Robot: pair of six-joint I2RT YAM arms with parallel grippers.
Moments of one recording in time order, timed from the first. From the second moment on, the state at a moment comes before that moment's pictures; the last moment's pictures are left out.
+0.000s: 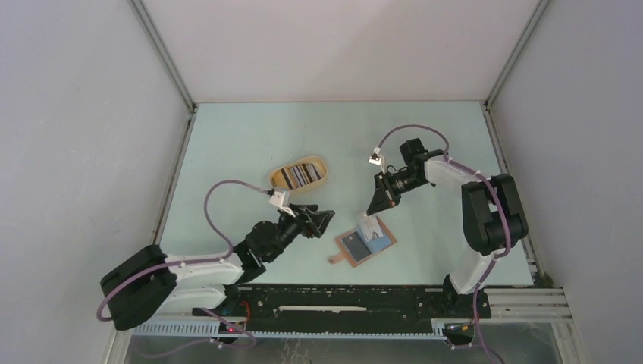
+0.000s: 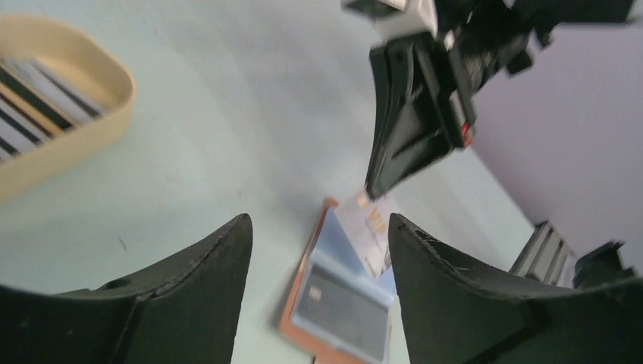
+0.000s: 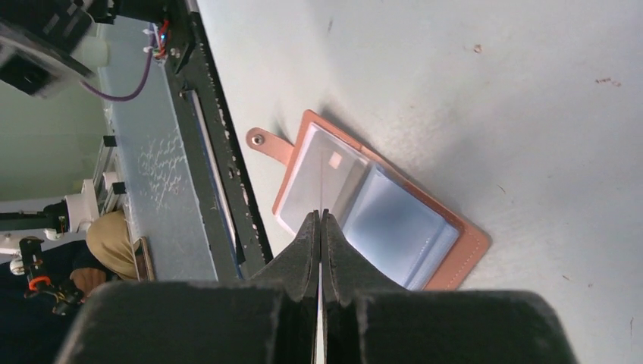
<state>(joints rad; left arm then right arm) -0.94 1.06 0.18 0.91 -0.27 -0.54 0.27 1.74 1.10 -0.71 -1.05 -0.37</state>
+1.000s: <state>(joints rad) -1.23 1.64 0.36 0.84 -0.39 -0.86 0.27 1.84 1.08 -0.66 -0.99 -0.27</state>
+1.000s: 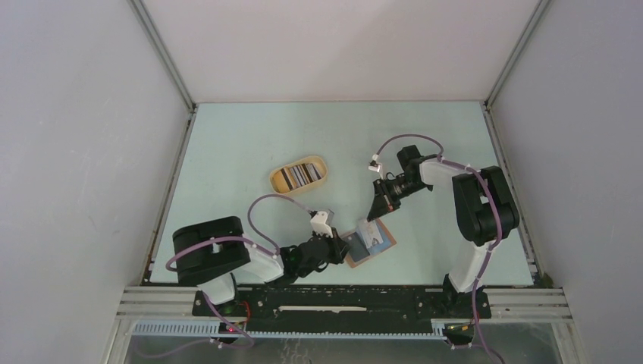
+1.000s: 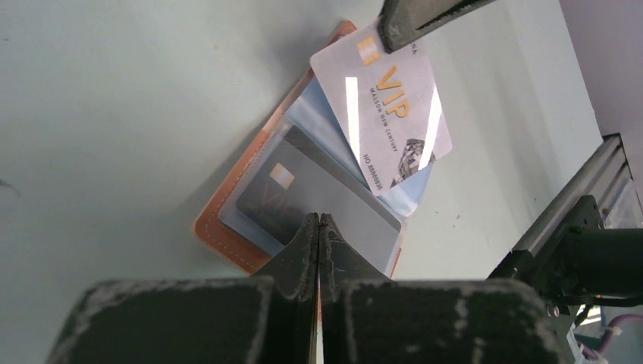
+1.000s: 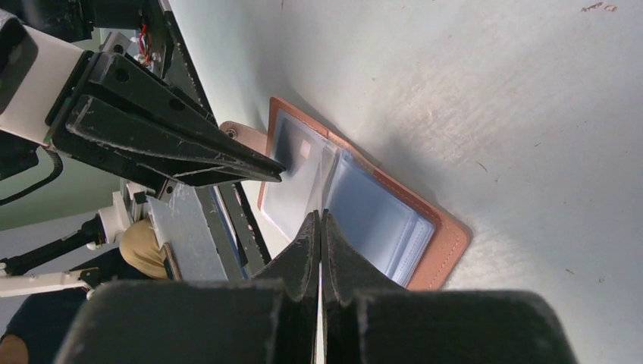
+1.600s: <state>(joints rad) -1.23 1.58 0.36 0.85 -0.44 -0.84 0.26 1.84 1.04 -0.60 -1.02 -0.21</state>
